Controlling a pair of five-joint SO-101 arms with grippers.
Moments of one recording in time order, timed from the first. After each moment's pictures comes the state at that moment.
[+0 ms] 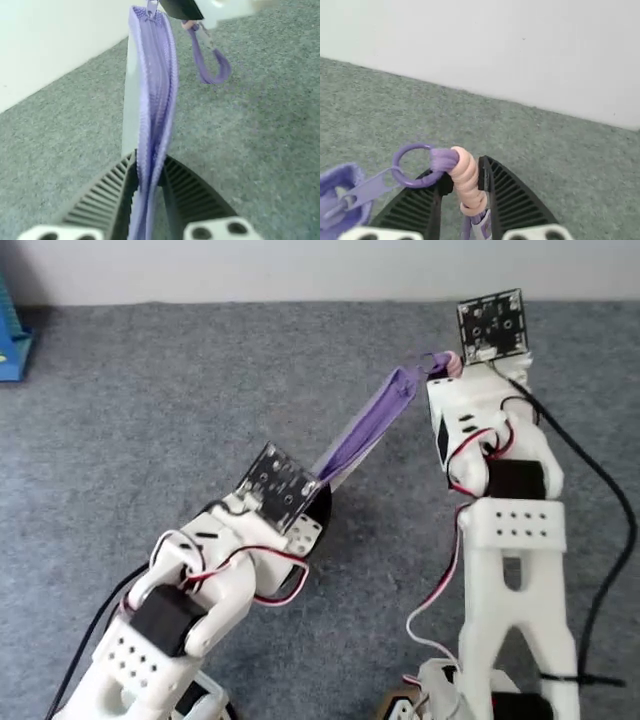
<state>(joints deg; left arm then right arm) 31.0 -61.2 50.6 53.9 -2.9 2.6 -23.9 21.2 37.5 13.1</state>
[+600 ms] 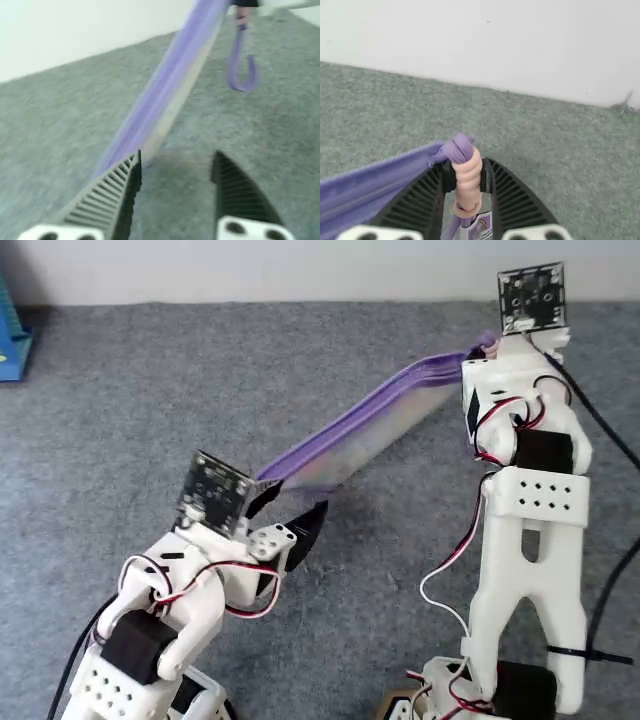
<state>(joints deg) 24.7 -70.5 53.4 58.4 7.5 5.8 -18.2 9.8 45.4 13.0</state>
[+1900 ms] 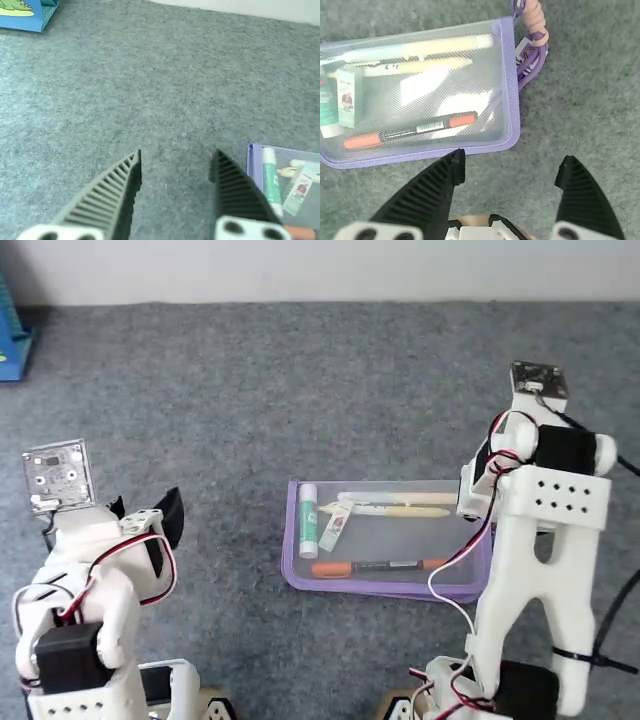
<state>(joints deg) -12.6 -70.9 44.4 79.2 8.6 8.6 -17.7 6.2 100.2 -0.8</state>
